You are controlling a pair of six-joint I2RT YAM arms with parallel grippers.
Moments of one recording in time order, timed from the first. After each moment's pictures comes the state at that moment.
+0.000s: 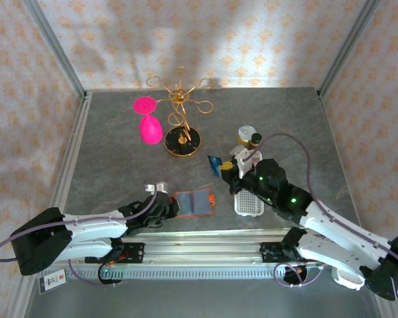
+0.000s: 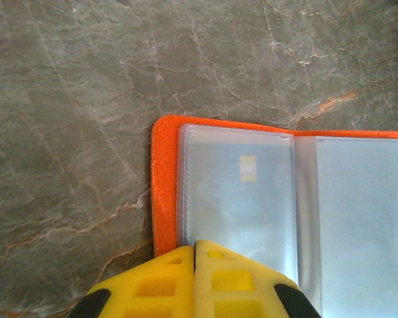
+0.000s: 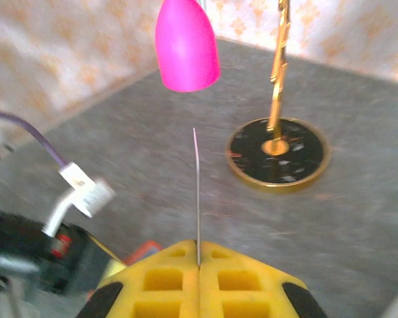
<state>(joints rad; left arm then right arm) -0.89 1.11 0.20 0.13 -0.17 -1.09 0.82 0.86 0.61 -0.07 -0.10 0.25</state>
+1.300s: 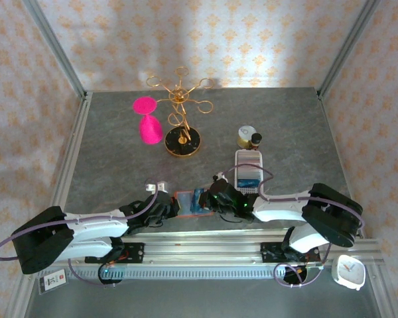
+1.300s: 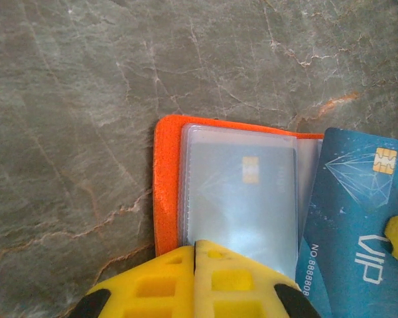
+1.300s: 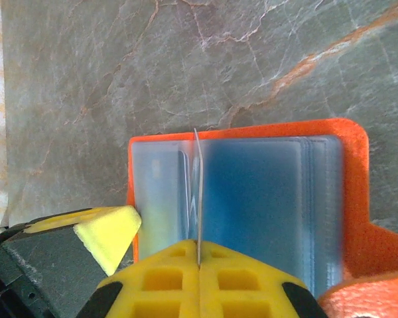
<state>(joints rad) -0.89 1.13 0.21 0.13 -0.17 -1.09 1.04 1.44 0.51 0.22 0.01 1.17</state>
